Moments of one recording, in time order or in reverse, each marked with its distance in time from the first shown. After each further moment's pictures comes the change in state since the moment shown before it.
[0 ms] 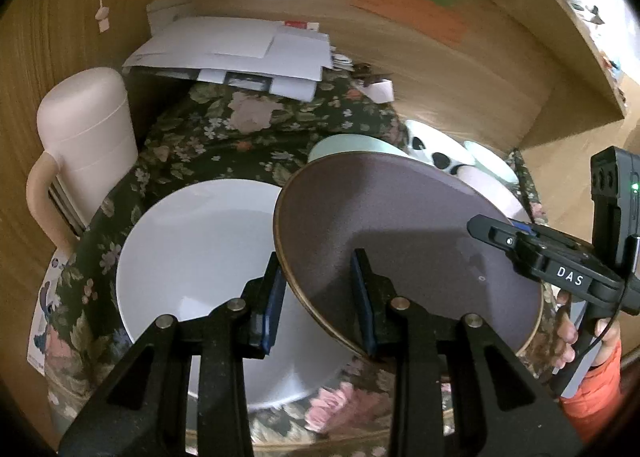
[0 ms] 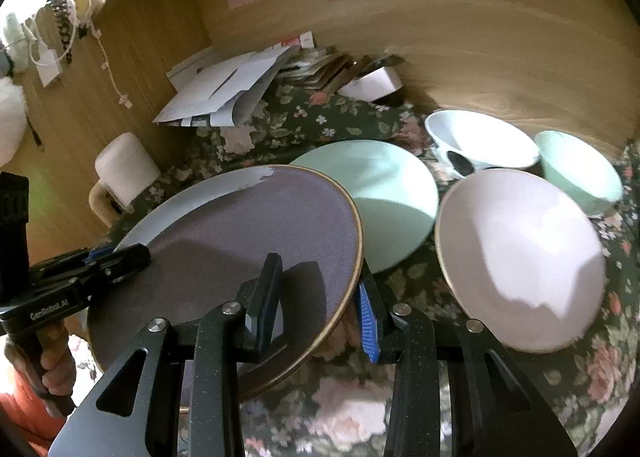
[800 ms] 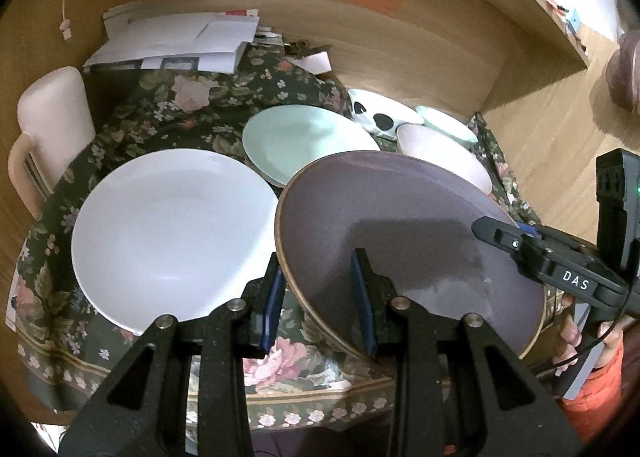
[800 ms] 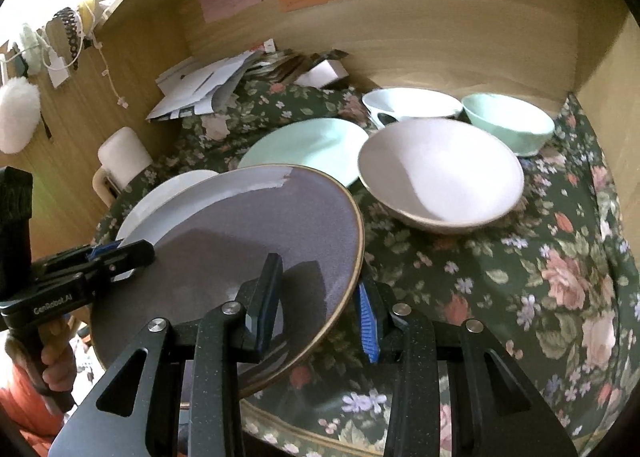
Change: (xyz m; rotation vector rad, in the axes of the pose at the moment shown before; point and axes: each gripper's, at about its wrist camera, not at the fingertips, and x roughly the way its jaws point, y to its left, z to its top) left arm -0.009 -0.058 -0.040 0.083 0.034 -0.058; right arm -0.057 -0.029 -0.060 0.078 -0.027 -0.064
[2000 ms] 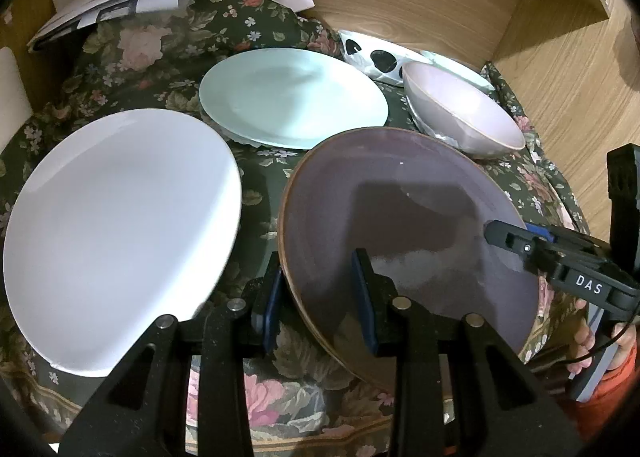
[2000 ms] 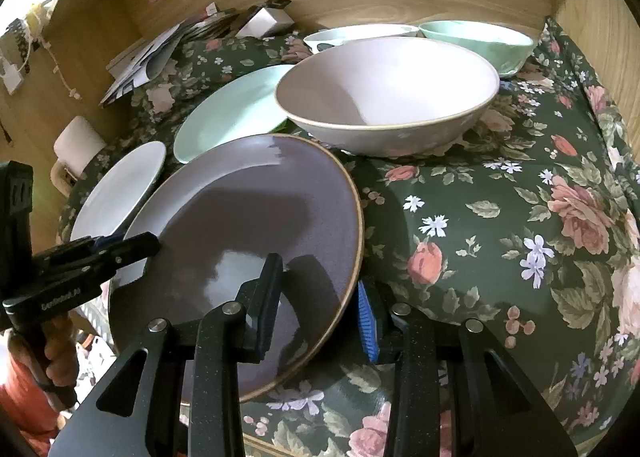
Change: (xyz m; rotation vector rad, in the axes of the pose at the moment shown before) left arm 0.081 -0.015 -0.010 0.060 0.131 0.000; right arm 0.040 -0.047 -0.028 0.109 0.102 -0.031
